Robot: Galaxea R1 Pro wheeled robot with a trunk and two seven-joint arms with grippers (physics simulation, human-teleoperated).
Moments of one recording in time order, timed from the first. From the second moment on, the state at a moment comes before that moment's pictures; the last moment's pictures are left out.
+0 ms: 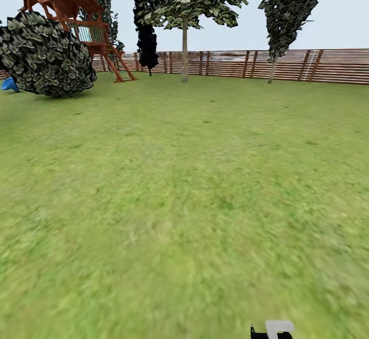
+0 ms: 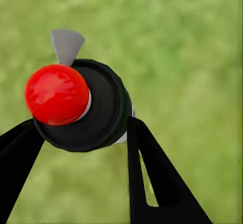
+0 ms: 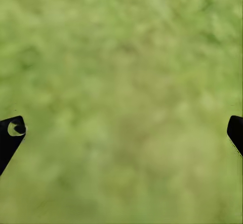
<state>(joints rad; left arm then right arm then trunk) -0.34 0.26 0.07 0.04 0.22 -0.42 -0.07 -0.40 -0.03 0.22 -0.03 -0.10 -0.49 -0.25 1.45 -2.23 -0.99</state>
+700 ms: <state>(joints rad) -0.34 0.26 0.07 0.04 0.22 -0.42 -0.07 -0.40 -0.03 0.22 -0.03 -0.10 -0.49 -0.25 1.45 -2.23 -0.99</state>
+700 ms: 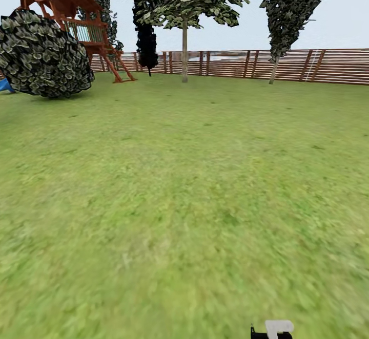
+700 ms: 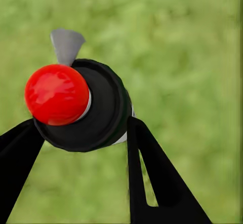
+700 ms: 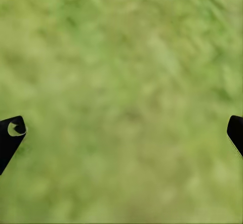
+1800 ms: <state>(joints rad) -0.34 0.27 0.07 0.04 0.23 -0.42 -0.06 -0.40 -0.03 0.22 -0.03 -0.10 -0.49 -0.25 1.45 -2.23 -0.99</state>
